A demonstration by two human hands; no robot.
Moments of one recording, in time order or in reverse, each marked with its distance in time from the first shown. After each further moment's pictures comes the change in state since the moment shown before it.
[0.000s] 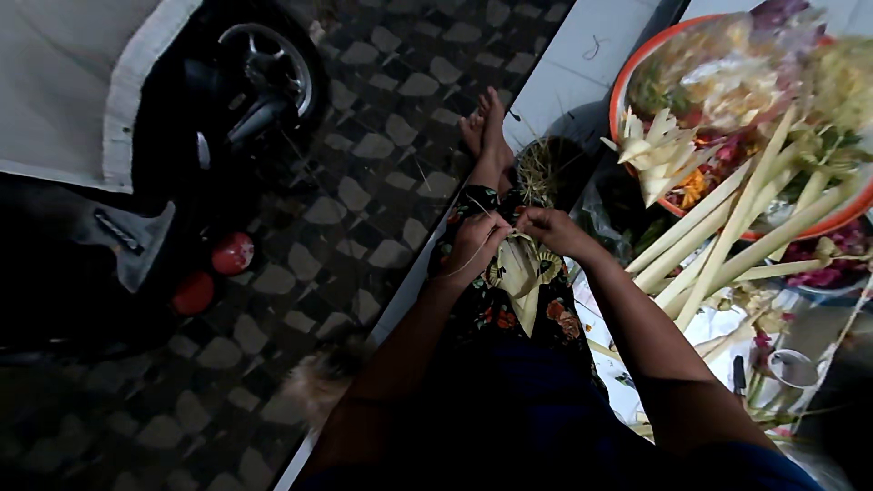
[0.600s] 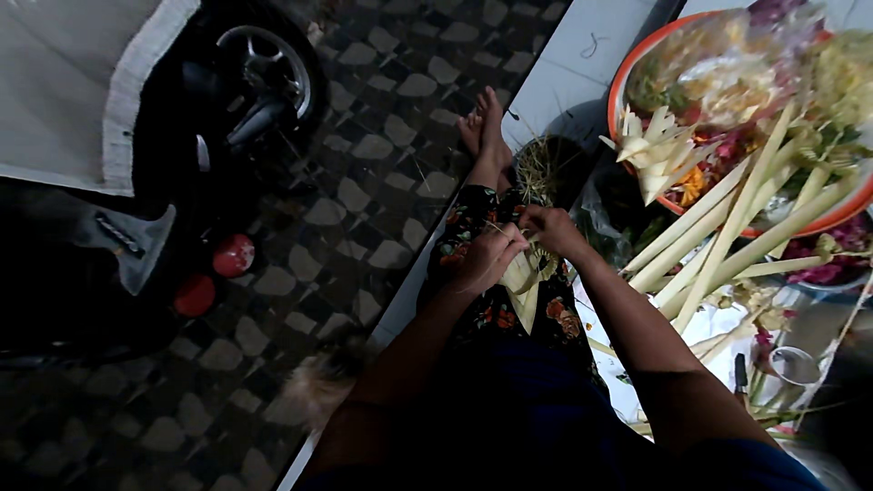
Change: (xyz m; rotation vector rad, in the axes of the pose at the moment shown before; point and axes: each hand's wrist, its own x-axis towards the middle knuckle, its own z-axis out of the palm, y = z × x) left_hand -0.010 0.026 0.009 -0.063 -0.112 0.065; right_hand 0.005 0.014 0.010 -0.215 0.110 0.127
